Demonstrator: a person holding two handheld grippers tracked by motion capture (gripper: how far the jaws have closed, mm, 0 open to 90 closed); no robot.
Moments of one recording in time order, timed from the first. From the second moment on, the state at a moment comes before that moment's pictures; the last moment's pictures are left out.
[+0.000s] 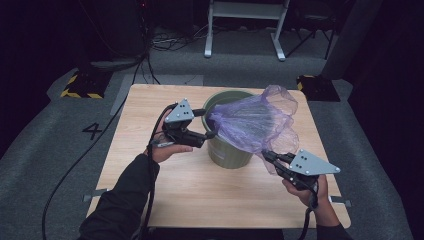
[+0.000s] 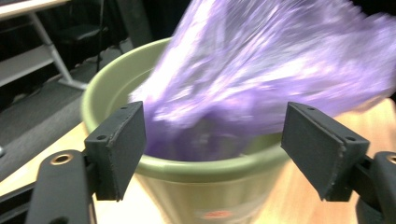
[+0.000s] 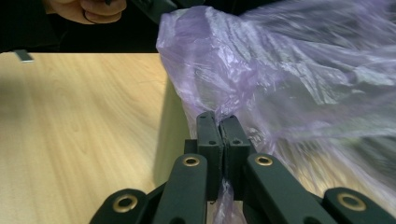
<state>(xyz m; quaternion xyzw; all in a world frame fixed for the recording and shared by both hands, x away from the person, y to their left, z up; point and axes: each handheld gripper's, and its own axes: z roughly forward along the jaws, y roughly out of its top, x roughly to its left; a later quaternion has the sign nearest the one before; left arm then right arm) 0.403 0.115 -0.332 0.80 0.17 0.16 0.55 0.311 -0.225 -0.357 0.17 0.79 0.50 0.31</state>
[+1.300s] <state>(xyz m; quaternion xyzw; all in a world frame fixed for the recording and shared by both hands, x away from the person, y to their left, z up) 0.377 0.124 -0.373 0.82 0.14 0.17 0.53 0.290 -0.243 -0.367 0.19 0.78 0.52 0.30</state>
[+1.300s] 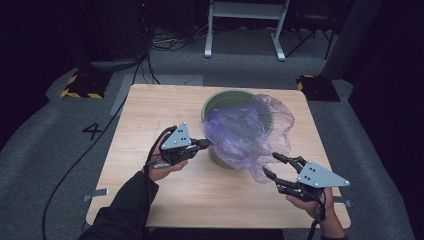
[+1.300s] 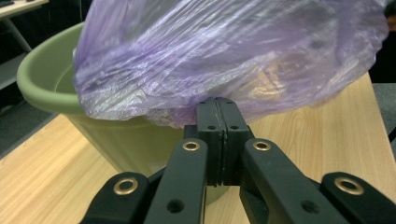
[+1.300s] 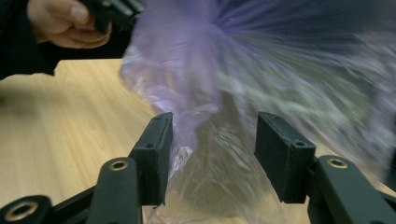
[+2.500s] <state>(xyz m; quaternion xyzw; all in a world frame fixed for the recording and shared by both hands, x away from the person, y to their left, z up) 0.388 0.124 -0.388 0.83 0.16 0.18 0.50 0.342 -0.251 -0.347 0.24 0.75 0.52 0.33</state>
